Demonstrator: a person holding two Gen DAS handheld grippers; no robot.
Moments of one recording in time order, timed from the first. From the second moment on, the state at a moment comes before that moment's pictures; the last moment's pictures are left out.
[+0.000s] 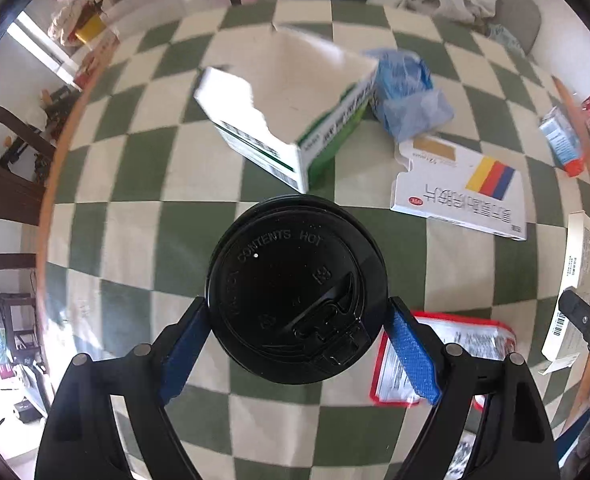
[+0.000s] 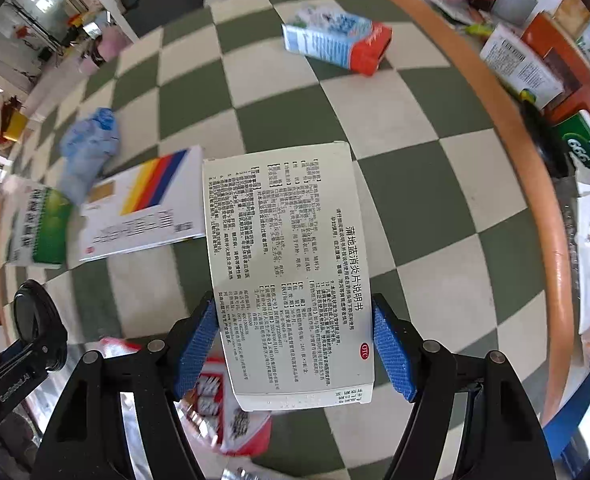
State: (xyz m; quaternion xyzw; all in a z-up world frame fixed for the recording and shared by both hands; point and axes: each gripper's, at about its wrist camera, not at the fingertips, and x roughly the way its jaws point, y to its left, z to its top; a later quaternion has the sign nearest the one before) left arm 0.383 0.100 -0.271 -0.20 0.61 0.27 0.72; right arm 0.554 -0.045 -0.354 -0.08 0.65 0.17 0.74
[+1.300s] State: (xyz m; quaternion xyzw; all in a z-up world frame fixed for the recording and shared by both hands) left arm -0.025 0.072 -0.415 -0.26 0.65 0.16 0.70; right arm 0.013 -0.144 -0.417 -0.04 0.71 0.22 0.67
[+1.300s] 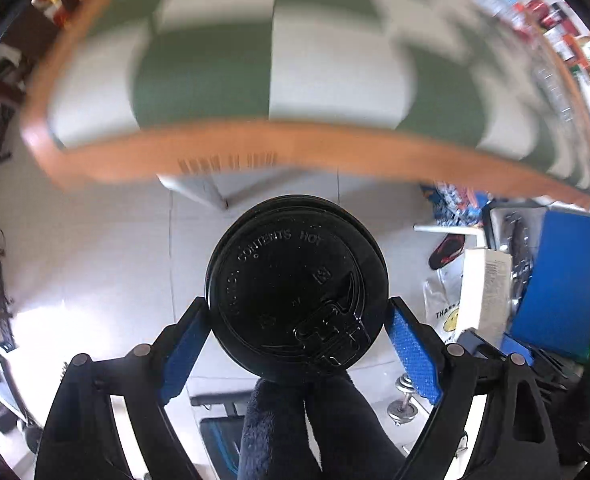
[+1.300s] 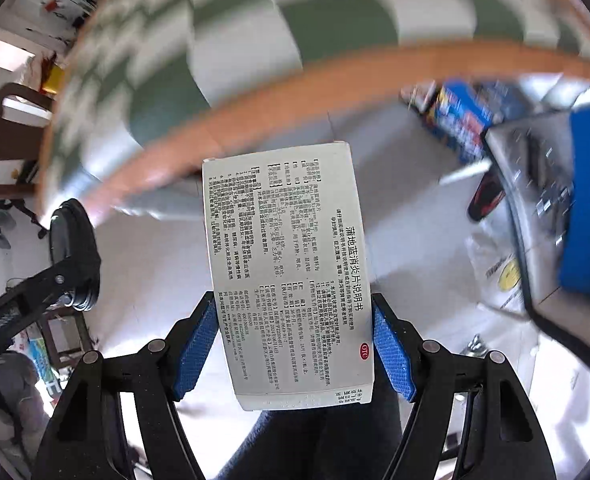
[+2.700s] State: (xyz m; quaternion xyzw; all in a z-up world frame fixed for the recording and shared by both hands) left arm -0.055 0.102 -0.659 -0.22 0.71 0.21 0.63; right arm 0.020 -0.066 -0.768 -0.14 0.76 0.20 0.61
